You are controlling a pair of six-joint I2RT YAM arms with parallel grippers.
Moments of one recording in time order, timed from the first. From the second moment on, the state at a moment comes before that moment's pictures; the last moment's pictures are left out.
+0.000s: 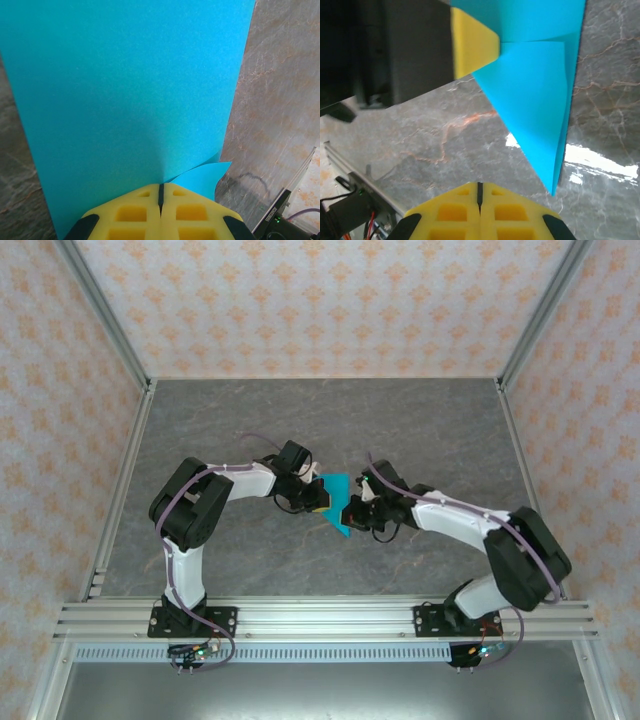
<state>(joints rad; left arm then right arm) -0.50 1.96 1.09 -0.24 0.60 -0.73 0.64 1.49 0.77 -0.31 -0.44 0.82</state>
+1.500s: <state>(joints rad) -0.60 1.78 0.94 -0.22 0.56 -0.75 0.68 1.65 0.84 -0.41 -0.30 0.84</state>
